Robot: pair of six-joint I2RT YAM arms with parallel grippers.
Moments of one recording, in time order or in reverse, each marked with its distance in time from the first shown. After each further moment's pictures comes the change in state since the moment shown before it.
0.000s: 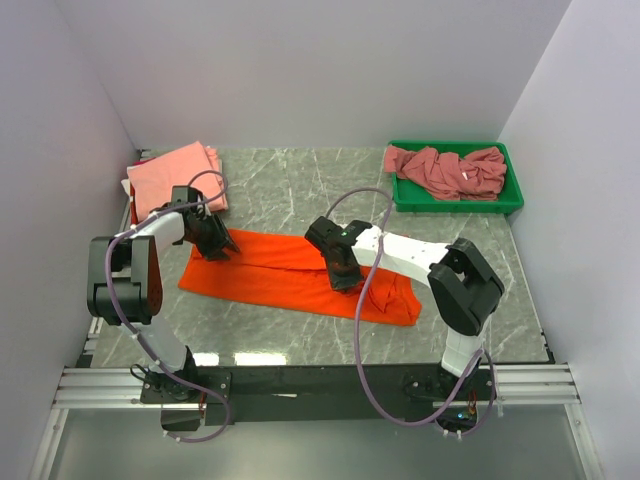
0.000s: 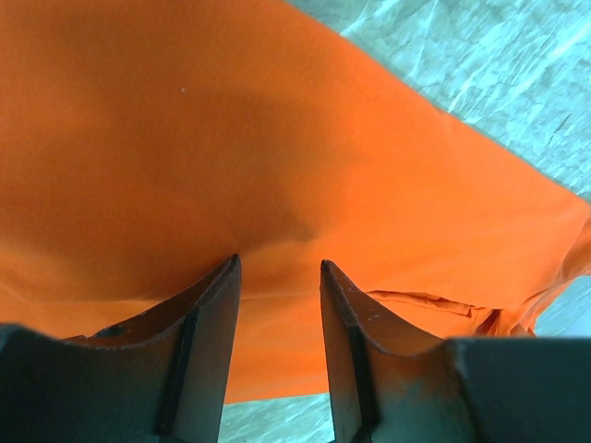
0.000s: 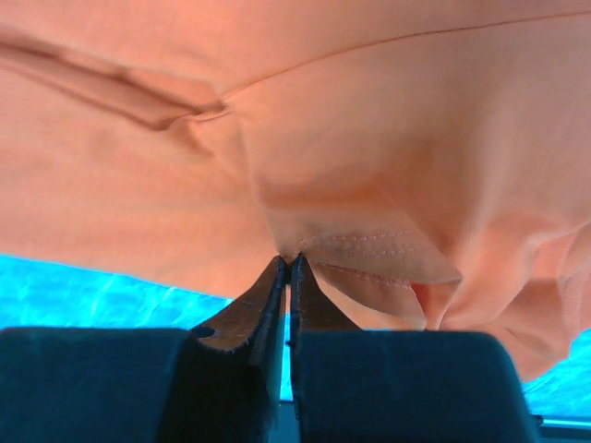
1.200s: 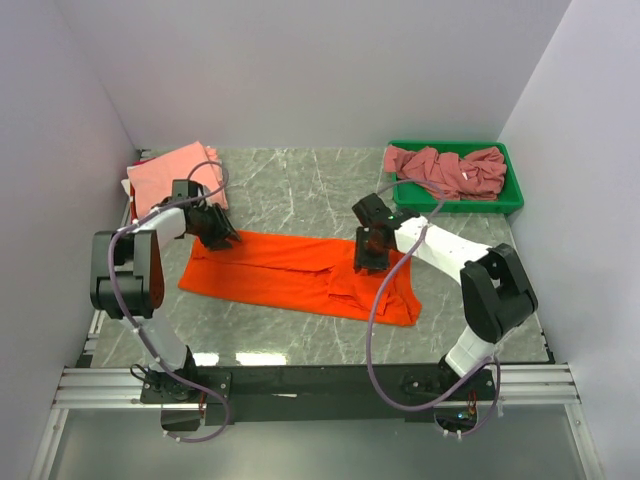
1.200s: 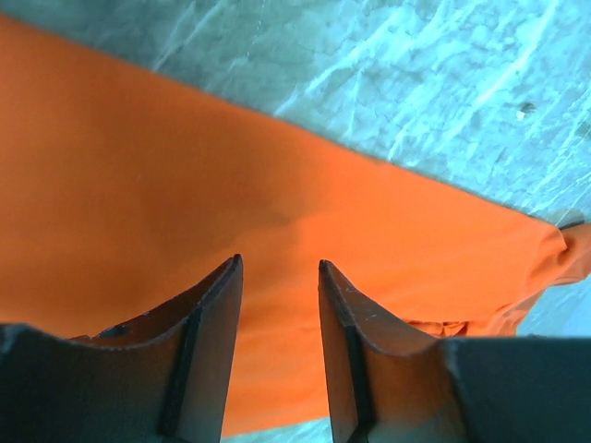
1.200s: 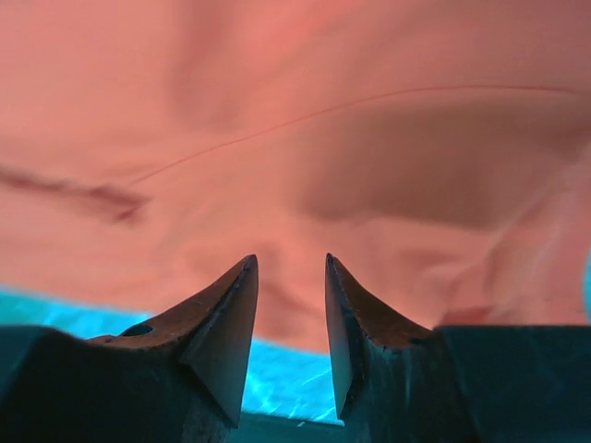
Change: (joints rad) left arm 0.000 0.028 0.054 0.061 0.021 -0.004; right arm -0.254 -0.155 -0.111 0.140 -0.153 0.038
